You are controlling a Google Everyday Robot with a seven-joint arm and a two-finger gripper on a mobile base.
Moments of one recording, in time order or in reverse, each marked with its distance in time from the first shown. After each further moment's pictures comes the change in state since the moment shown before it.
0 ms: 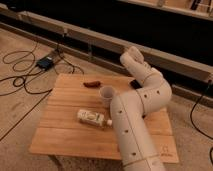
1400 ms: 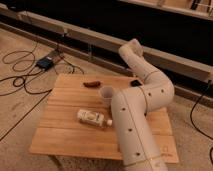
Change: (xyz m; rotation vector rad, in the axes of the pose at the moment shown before) arm -0.028 0.044 -0.059 -0.243 -0.092 -0.011
